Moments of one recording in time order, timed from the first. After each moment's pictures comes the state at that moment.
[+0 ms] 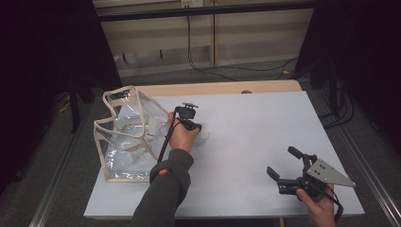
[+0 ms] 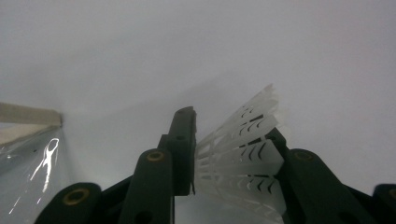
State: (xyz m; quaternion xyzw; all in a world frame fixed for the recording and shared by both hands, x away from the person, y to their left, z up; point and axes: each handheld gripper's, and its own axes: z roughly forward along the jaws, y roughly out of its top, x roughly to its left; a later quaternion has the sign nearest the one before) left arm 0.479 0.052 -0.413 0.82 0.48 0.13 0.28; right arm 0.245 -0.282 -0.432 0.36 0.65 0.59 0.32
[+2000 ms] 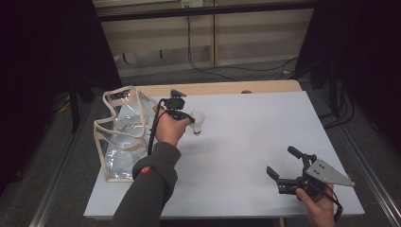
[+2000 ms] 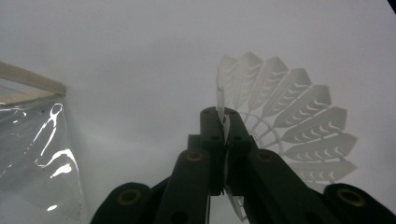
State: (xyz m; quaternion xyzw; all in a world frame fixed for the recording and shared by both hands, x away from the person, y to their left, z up) left arm 0.467 0.077 -0.352 0.78 0.53 0.03 0.32; right arm 0.247 -0.281 -0.432 0.36 0.65 0.59 0.32
